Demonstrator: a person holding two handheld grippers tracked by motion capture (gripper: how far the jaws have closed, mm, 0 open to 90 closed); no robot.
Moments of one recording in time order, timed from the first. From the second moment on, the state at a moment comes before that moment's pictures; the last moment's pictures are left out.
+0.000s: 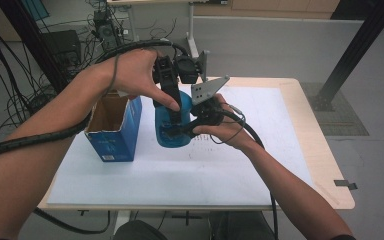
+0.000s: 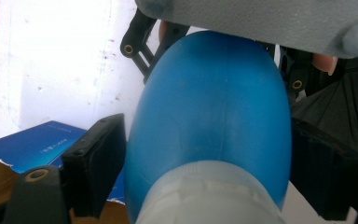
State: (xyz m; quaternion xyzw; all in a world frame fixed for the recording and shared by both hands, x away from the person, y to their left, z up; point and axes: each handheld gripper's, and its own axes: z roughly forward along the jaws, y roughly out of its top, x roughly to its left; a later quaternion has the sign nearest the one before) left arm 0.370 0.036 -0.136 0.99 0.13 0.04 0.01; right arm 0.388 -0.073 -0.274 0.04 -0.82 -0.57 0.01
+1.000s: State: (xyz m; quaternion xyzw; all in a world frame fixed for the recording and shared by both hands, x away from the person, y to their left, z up) left arm 0.369 0.035 -0.137 0.99 0.12 0.04 -0.01; right arm 0.386 -0.072 -0.276 0.04 -0.83 -0.56 0.00
